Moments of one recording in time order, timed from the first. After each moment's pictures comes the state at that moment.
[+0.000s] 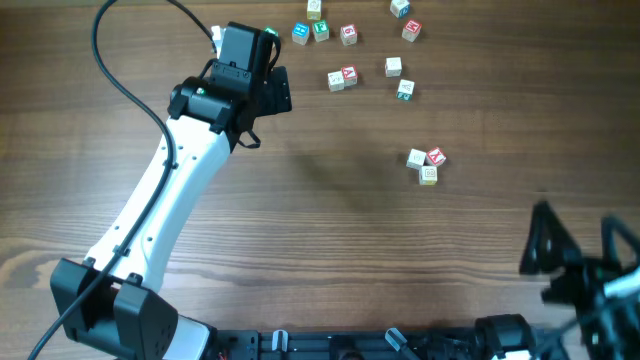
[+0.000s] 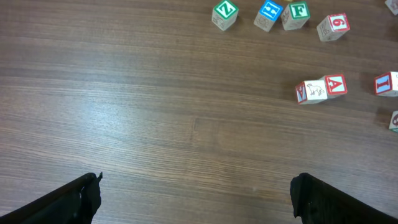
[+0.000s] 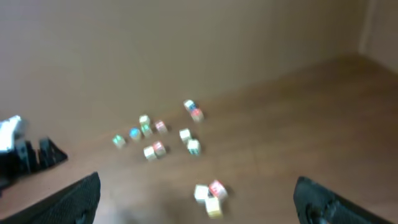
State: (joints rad) left arm -0.35 1.64 1.50 -0.83 -0.29 -0.41; right arm 0.10 0.42 1.22 -1.08 0.11 0.35
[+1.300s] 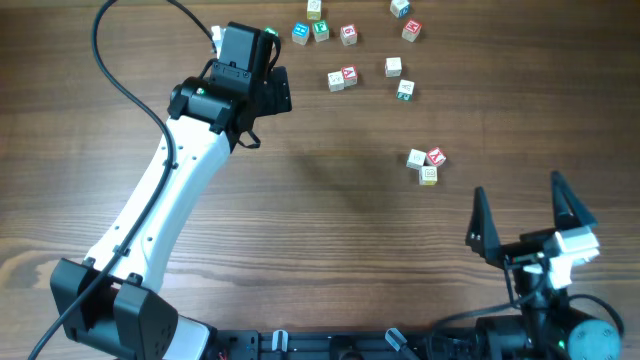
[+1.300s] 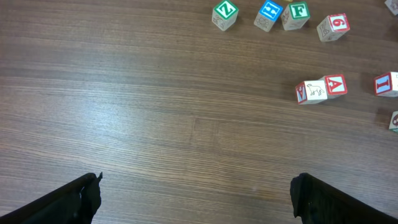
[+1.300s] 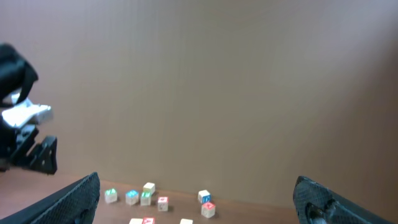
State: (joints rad) left arm -0.35 1.64 1.50 -0.83 -0.29 -0.41; right arm 0.06 0.03 0.36 -0.05 -0.14 -0.01
